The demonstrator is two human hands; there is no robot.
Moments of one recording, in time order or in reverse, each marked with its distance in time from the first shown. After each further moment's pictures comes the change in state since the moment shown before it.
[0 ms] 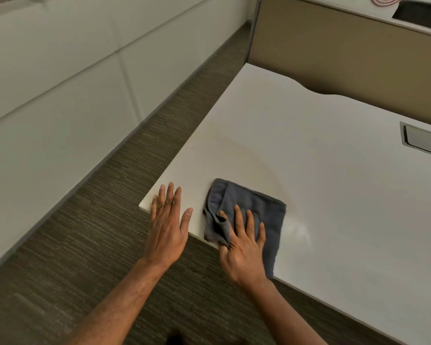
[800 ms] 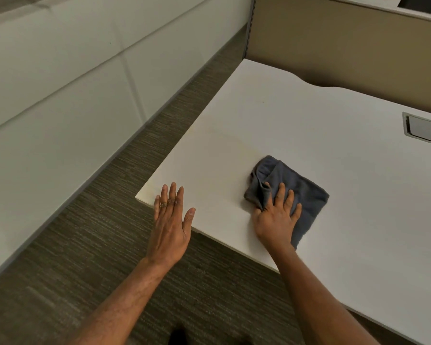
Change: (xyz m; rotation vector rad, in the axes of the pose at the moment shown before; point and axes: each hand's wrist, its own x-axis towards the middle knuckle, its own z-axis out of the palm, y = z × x) left_hand -0.023 0.023 0.009 0.008 0.009 0.004; right_hand 0.040 0.078 -0.025 -0.017 0.132 0.323
